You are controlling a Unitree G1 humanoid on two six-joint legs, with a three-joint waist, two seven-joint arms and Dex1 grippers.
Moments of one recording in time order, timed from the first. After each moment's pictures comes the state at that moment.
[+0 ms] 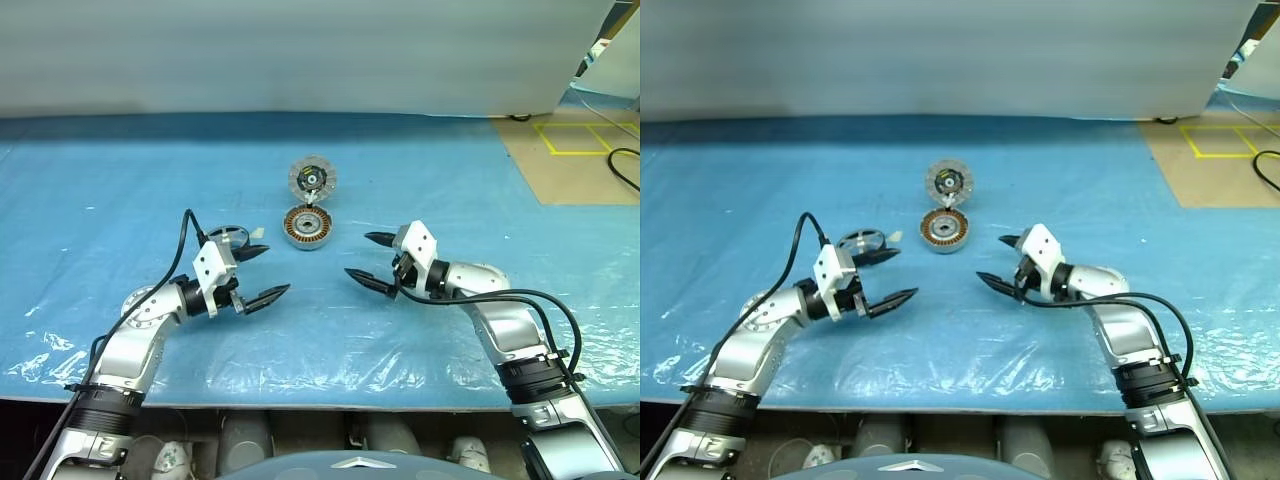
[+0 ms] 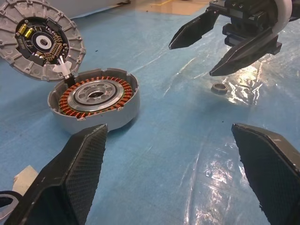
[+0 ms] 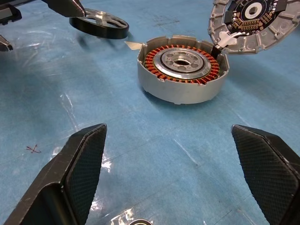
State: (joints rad) left arm -0.14 0.49 -0.04 0.00 -0.33 -0.01 -0.97; right arm -0.29 -0.47 0.13 -0.01 0.17 0.22 0.87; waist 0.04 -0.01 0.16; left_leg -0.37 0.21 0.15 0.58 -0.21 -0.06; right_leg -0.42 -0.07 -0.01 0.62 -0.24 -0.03
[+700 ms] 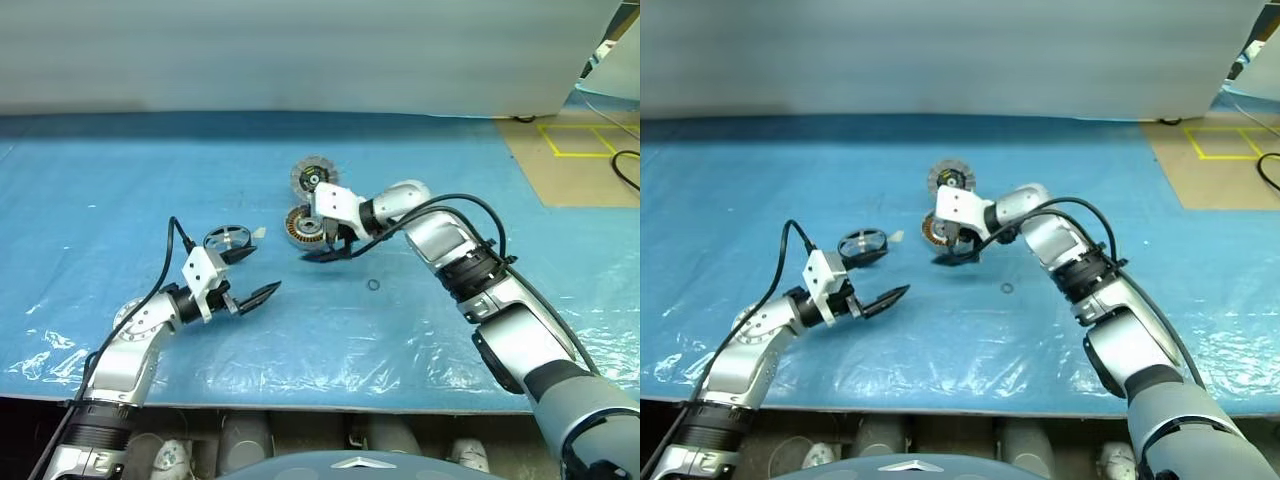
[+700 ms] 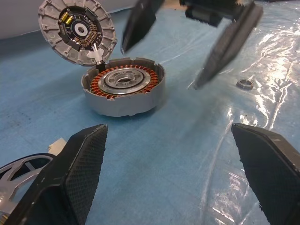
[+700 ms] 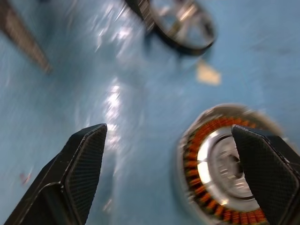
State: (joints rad) left arm -0.06 0.47 0.00 -0.03 -0.33 -0.02 -0.88; right arm -0.95 -0.39 0.58 0.41 -0.09 0.31 1.21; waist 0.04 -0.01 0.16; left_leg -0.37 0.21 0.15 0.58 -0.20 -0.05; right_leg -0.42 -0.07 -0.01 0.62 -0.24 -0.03
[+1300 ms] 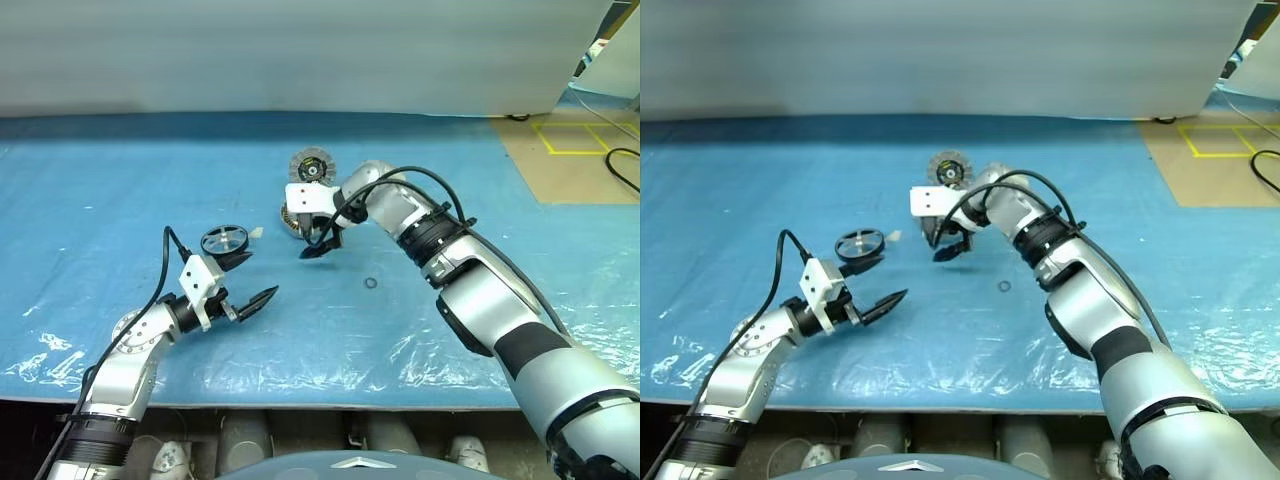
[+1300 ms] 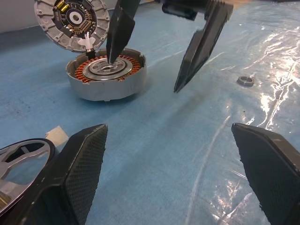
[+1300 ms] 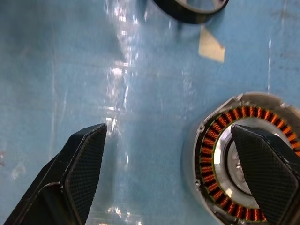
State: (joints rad) left arm -0.01 0.46 0.00 -0.05 -0.33 -0.04 -0.84; right arm -1.19 -0.23 0.56 0.73 -0.20 0.27 1.27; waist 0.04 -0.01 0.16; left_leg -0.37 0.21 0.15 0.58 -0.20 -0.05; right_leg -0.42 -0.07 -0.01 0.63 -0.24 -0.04
